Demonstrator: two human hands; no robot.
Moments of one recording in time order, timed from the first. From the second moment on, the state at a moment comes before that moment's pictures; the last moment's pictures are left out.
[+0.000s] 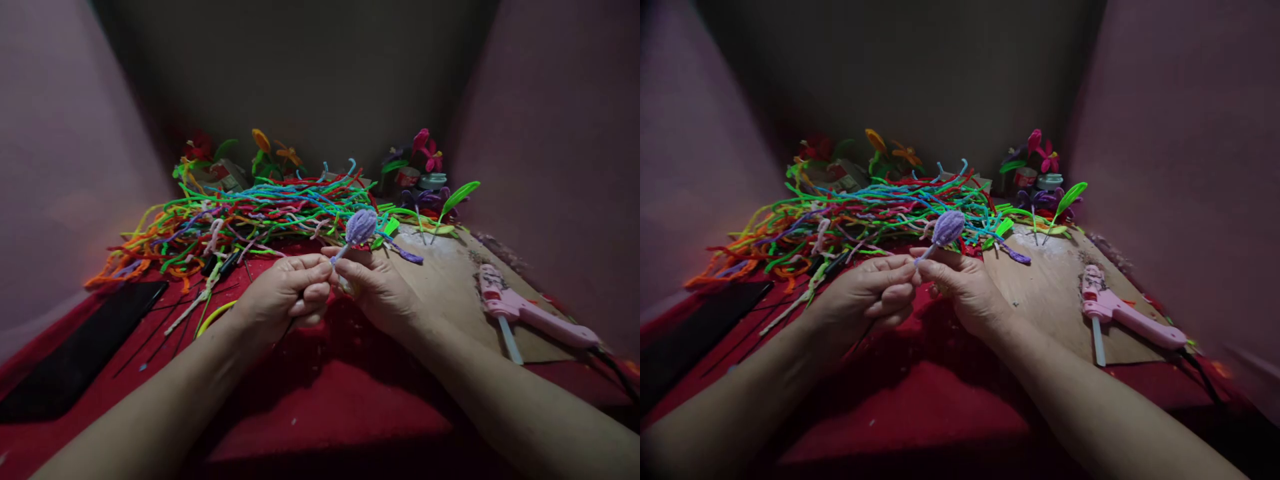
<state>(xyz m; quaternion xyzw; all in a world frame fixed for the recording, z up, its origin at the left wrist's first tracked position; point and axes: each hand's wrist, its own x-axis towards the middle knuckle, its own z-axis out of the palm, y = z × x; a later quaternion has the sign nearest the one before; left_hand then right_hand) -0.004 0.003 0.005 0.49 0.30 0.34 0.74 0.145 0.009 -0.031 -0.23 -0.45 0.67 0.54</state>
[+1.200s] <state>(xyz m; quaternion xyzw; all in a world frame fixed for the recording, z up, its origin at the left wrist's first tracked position) -0.007 0.008 -0.002 0.47 0.21 0.31 0.80 0.147 0.005 -0.026 -0.23 -0.46 0.66 0.55</state>
